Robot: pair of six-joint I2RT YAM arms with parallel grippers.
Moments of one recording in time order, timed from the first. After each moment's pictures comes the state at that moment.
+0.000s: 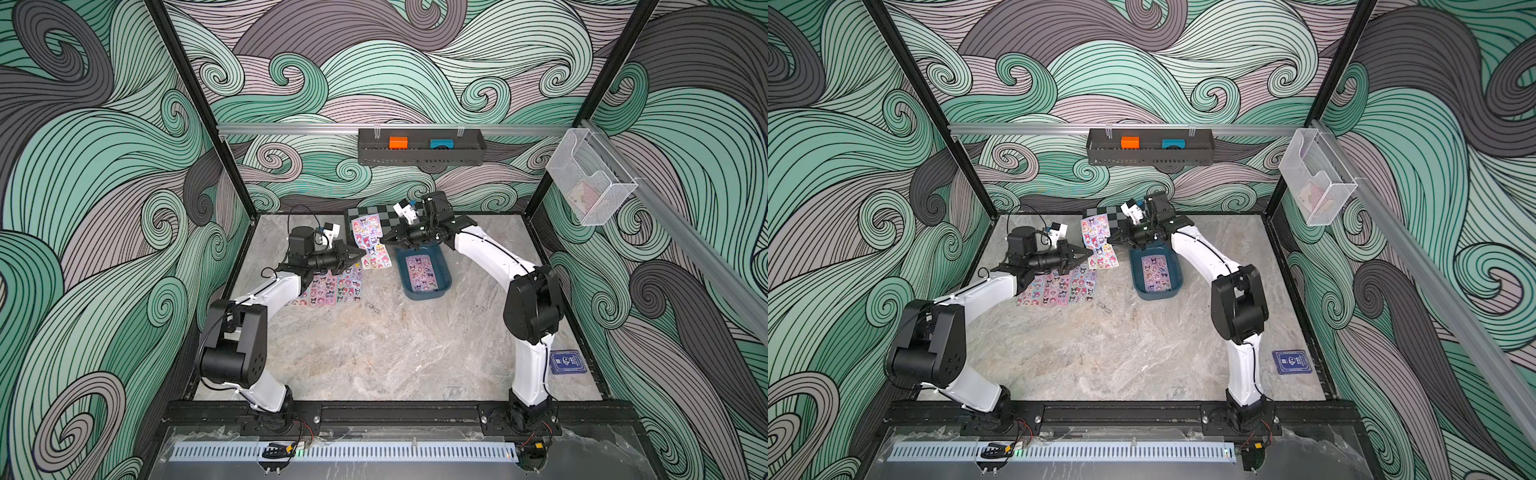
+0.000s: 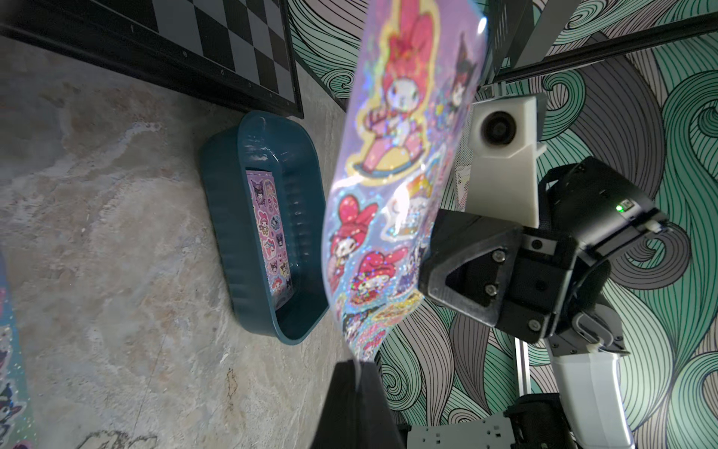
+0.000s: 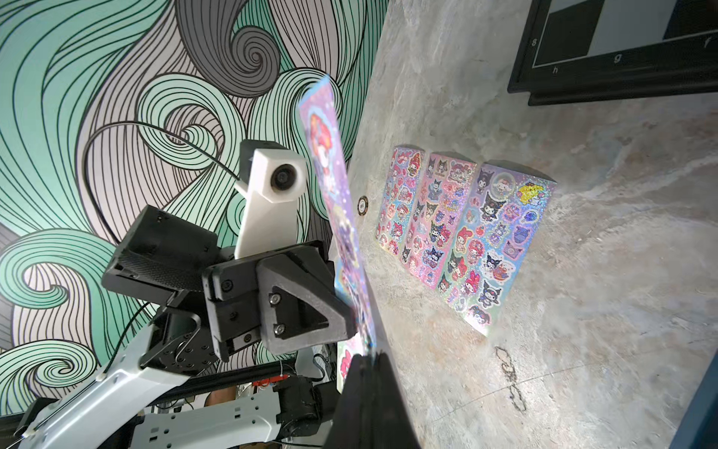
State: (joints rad) left arm -0.15 1.60 0.95 0.21 0.93 -0.93; right arm 0.44 2.03 1.79 -0.51 -0.83 0.64
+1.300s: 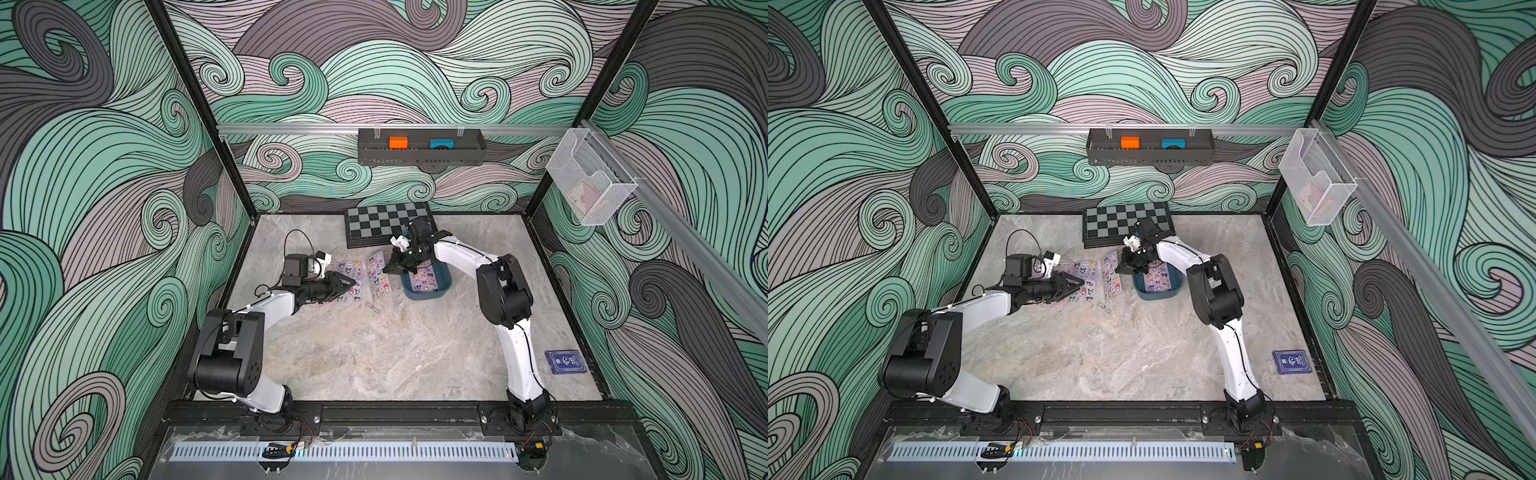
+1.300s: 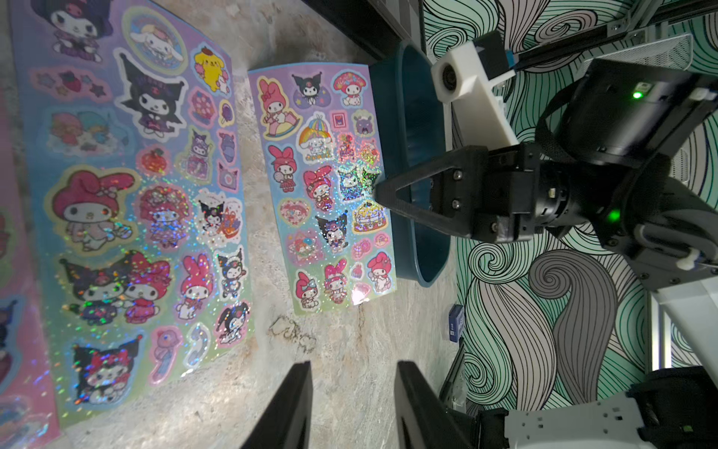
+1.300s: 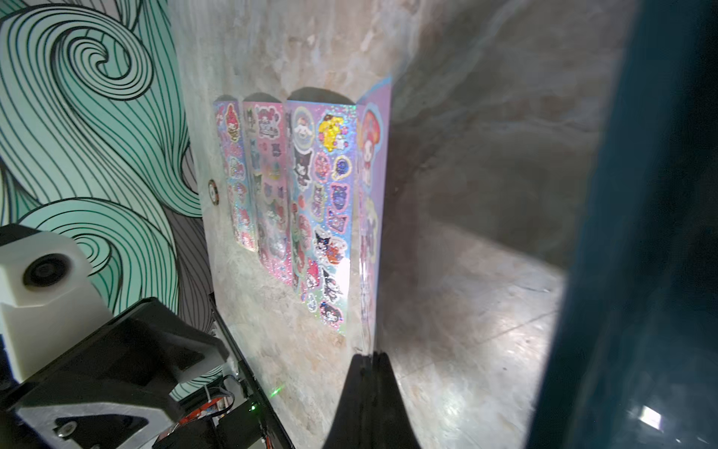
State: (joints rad) left arm -0.09 1.53 0.72 0.05 0.82 -0.59; right arm 0.46 2.27 1.79 -0.65 -0.63 0.54
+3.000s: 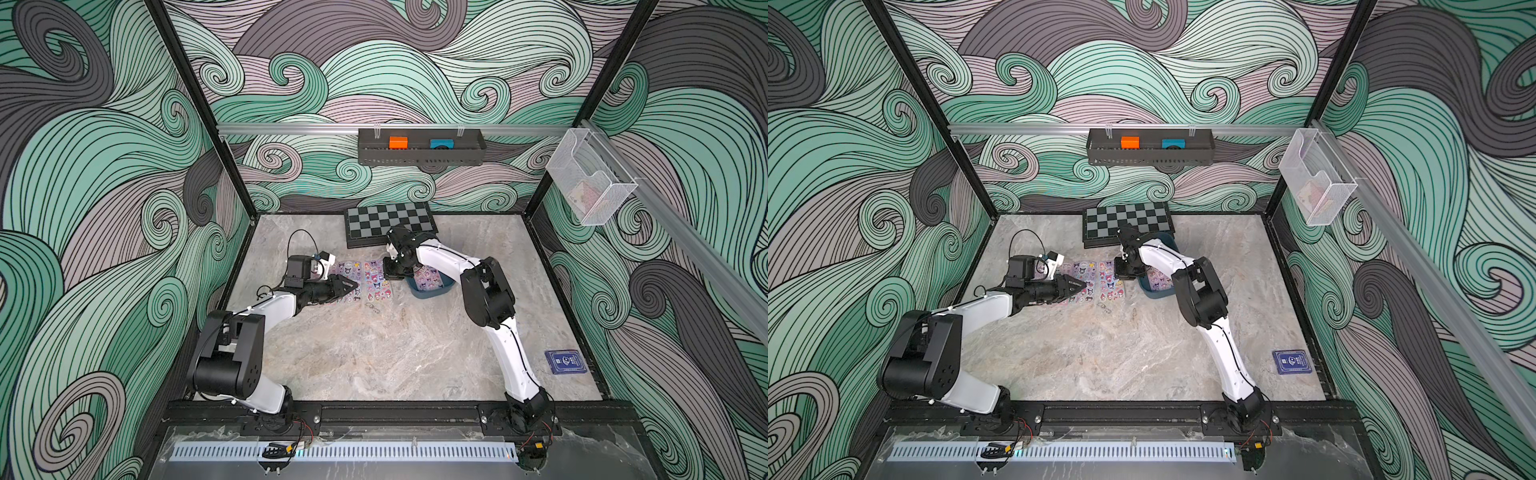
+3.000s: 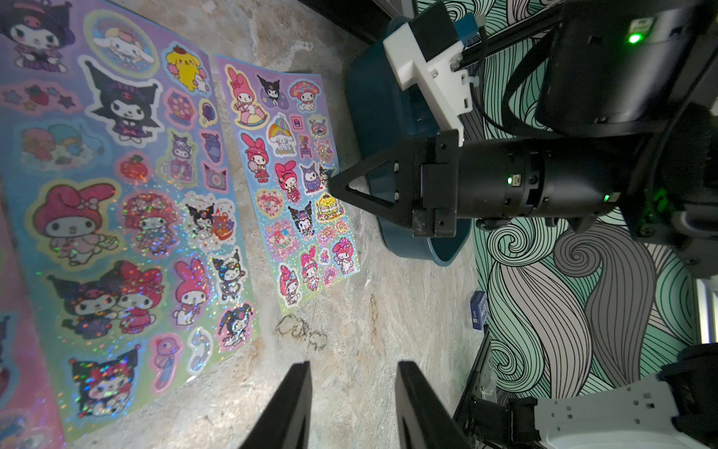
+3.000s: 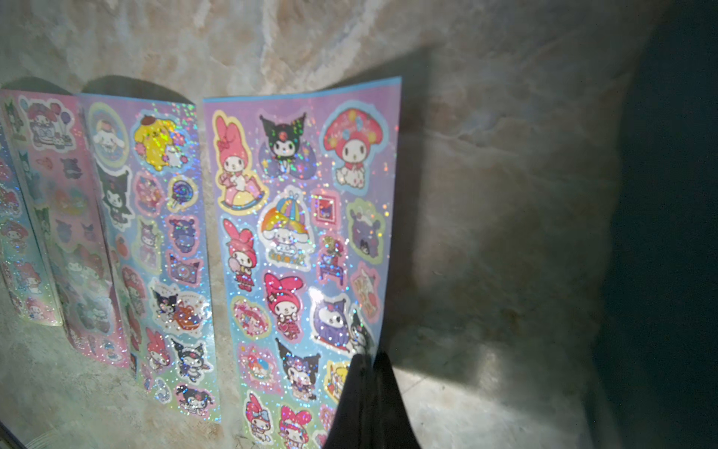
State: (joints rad) left arm -0.11 1.52 0.71 0.04 0.79 -0.51; right arm 0.57 2.37 1.93 -0.80 -0.21 0.50
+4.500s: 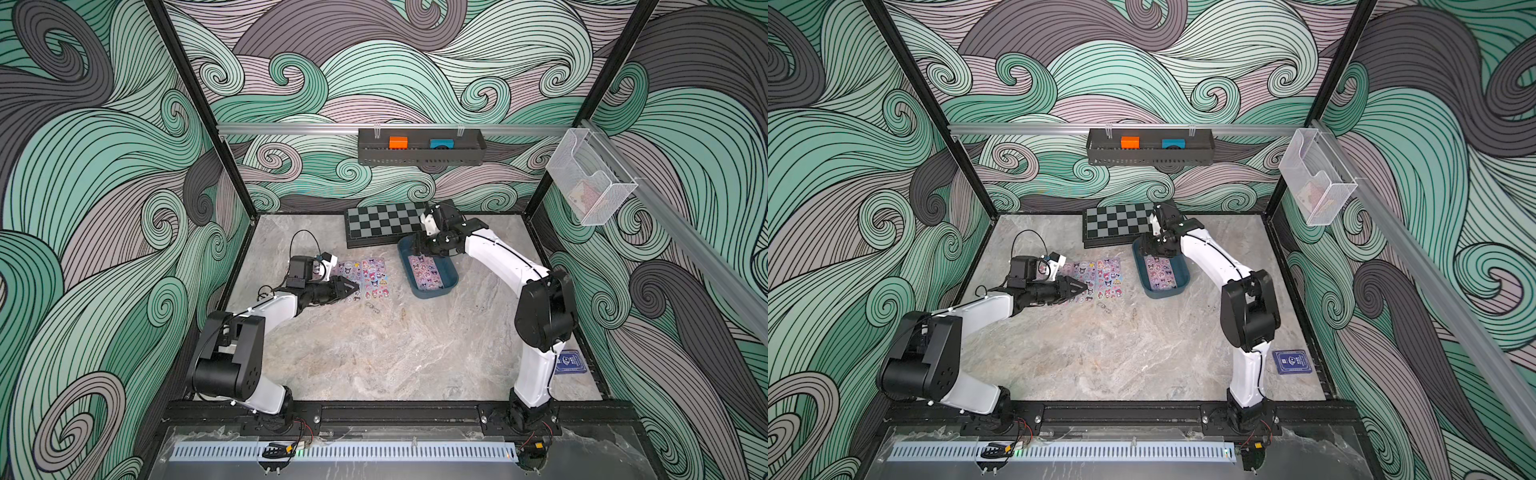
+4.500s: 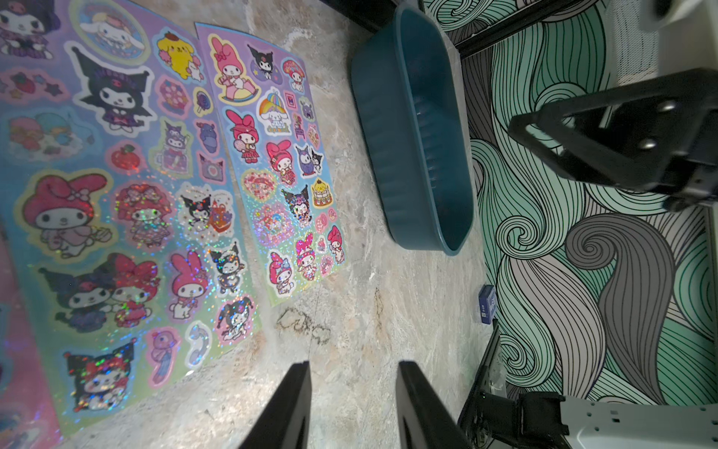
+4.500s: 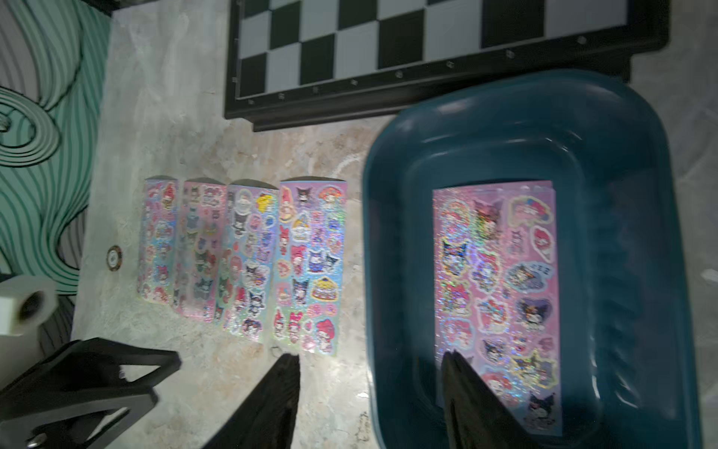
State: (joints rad) left arm -0.14 1.50 0.71 0.00 0.77 -0.48; right arm 0.36 1.94 1.64 -0.76 -0.22 0.37
